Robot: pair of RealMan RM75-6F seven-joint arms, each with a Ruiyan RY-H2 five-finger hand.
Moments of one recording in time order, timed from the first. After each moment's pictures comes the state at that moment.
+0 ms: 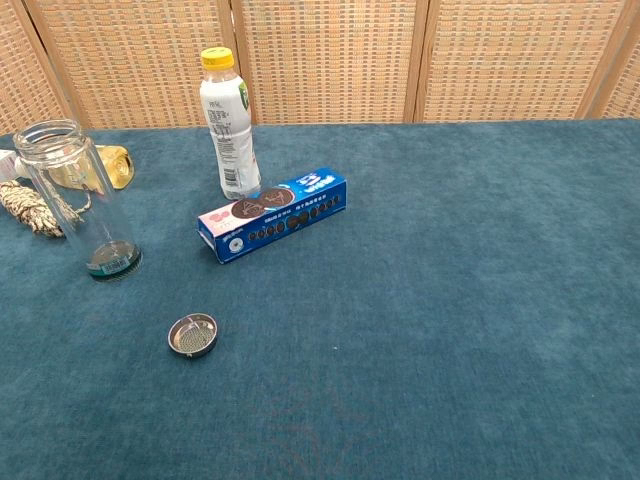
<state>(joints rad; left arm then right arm) -0.09 -1.14 -0.04 -1.62 1.49 1.49 0.14 0.08 -1.14 0.06 -1.62 -1.49 1.47 -0.14</state>
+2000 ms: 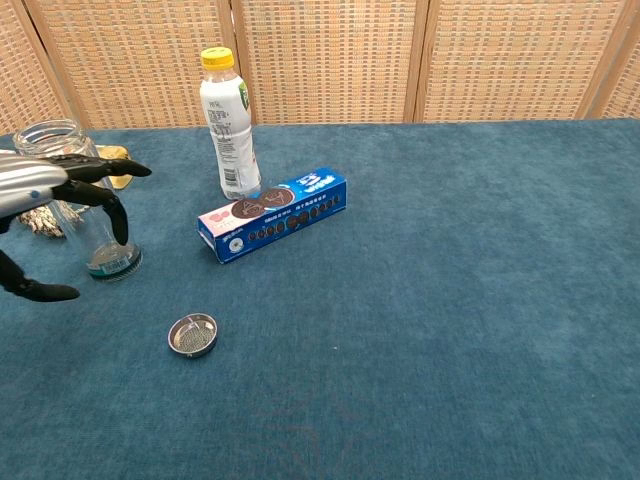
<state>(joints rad) -0.48 -1.27 -0.06 -1.64 1.59 1.02 0.20 0.08 -1.13 0.07 -1.62 -1.45 1.45 -0.10</state>
